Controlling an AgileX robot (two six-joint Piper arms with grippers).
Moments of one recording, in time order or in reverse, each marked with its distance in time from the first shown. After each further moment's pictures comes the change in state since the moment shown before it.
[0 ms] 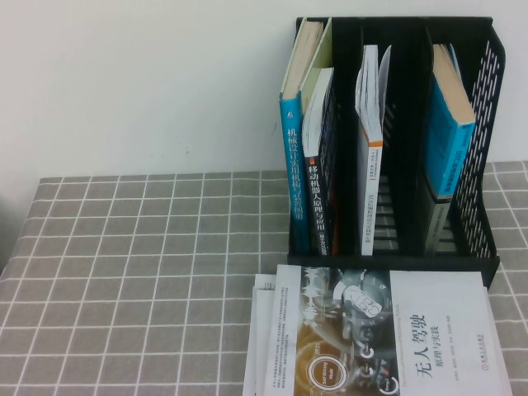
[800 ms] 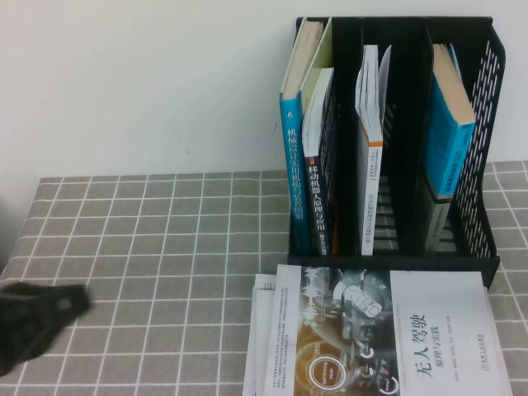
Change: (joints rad) right arm 0.120 0.444 0.043 0.278 0.293 -0.336; left arm 0.000 0.364 0.000 -0.875 0.611 0.795
